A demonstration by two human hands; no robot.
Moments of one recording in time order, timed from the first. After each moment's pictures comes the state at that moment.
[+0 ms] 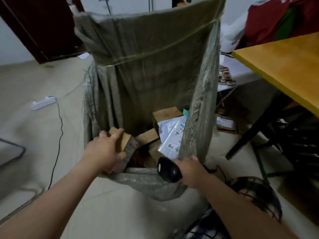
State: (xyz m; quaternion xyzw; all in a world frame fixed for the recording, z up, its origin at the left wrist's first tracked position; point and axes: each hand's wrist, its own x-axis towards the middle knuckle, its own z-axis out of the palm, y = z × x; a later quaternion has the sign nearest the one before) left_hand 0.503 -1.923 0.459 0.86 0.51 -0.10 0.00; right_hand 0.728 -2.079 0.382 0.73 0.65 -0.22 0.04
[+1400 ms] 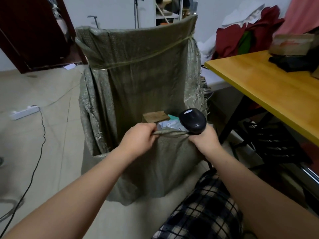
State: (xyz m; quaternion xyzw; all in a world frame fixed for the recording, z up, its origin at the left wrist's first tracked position) left_hand 0.590 -2.009 0.500 0.93 0.30 0.12 0.14; right_hand 0.760 -2.125 0.477 0.83 0.27 -0.18 -0.46
